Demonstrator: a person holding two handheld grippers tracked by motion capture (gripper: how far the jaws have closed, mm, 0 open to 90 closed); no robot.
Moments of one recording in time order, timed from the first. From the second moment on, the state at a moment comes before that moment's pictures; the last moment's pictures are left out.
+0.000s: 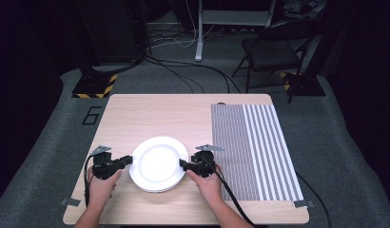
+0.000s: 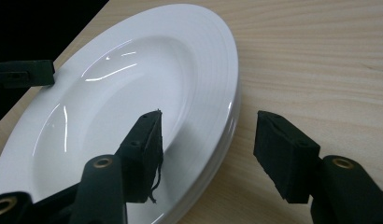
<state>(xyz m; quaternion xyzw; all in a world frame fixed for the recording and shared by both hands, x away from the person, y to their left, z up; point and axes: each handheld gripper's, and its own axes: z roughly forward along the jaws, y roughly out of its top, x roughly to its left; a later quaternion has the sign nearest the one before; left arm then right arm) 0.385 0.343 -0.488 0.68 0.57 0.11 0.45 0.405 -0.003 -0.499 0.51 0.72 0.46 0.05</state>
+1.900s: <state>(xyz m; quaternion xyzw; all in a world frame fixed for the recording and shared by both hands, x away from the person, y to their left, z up) 0.386 0.345 -0.490 0.67 0.58 0.10 0.45 0.409 -0.021 -0.492 0.56 0.67 0.48 -0.06</state>
